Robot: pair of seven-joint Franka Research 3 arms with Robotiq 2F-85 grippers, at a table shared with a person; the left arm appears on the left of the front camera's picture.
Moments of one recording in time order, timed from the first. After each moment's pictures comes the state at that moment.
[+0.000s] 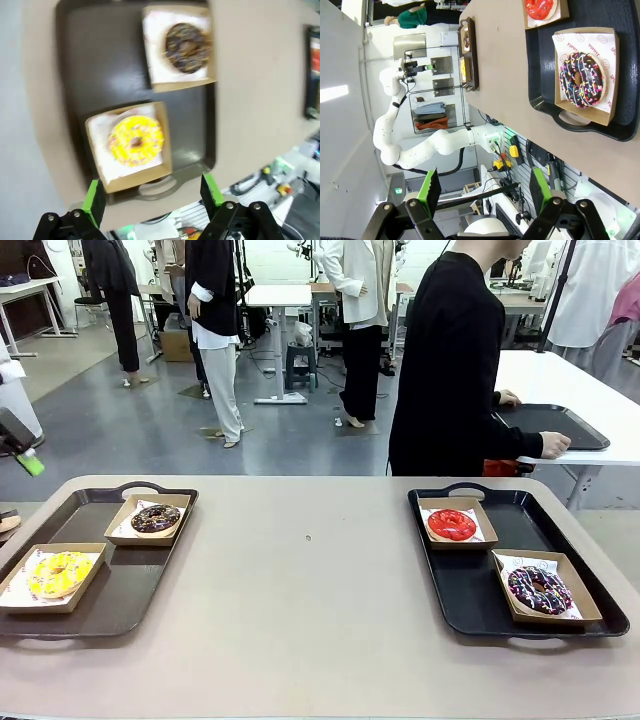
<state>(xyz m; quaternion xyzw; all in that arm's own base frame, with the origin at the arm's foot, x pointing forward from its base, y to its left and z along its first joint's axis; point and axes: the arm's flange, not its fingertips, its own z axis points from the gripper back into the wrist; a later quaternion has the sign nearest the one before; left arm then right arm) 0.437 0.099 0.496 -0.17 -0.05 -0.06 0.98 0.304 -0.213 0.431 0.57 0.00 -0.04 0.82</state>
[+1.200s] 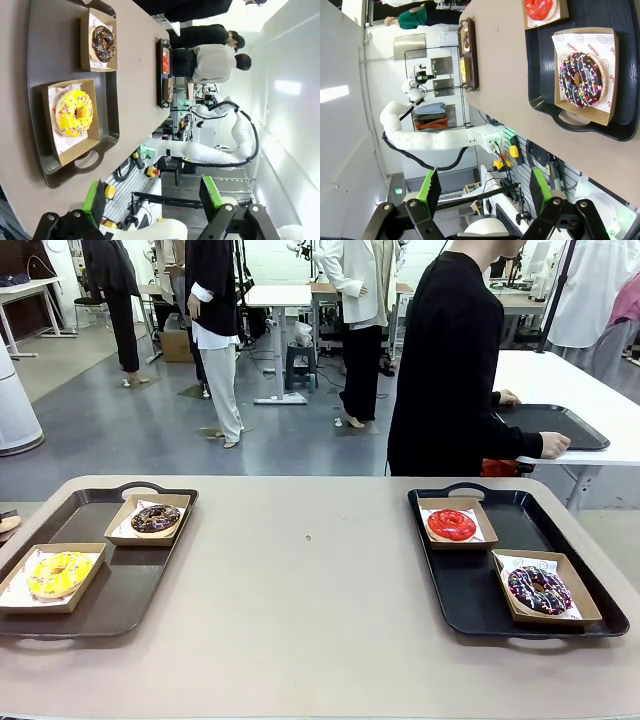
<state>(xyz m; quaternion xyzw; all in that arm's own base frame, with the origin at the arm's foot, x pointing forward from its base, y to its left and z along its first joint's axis) 0.378 0.320 0.421 -0.58 -0.03 0.01 0.81 0.304 -0.213 0.431 0.57 0.00 -0.04 0.82</state>
